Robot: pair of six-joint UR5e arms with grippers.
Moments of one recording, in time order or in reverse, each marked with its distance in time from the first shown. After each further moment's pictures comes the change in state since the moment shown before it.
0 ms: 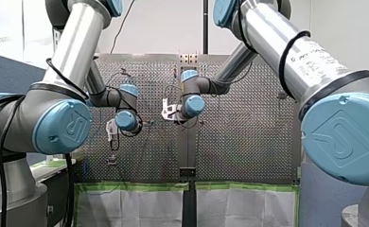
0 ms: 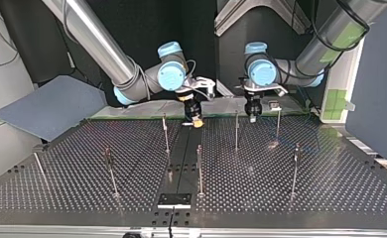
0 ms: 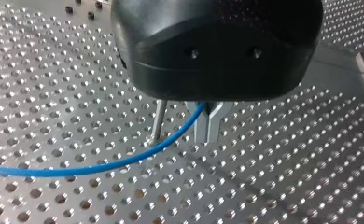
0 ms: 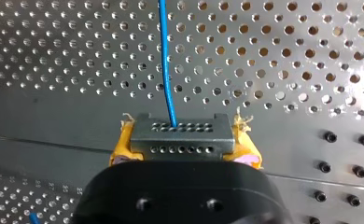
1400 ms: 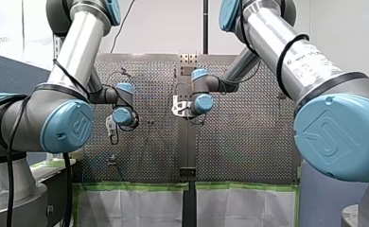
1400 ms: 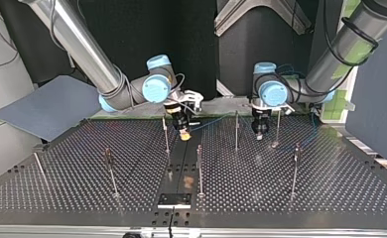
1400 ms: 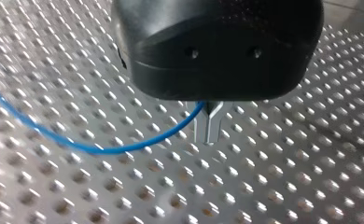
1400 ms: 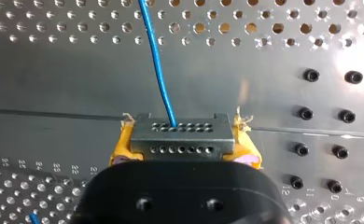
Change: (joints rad) left arm 0.084 -0.072 0.163 -0.061 0.101 -0.026; right arm -0.083 0.006 -0.044 -0.020 -0.039 -0.006
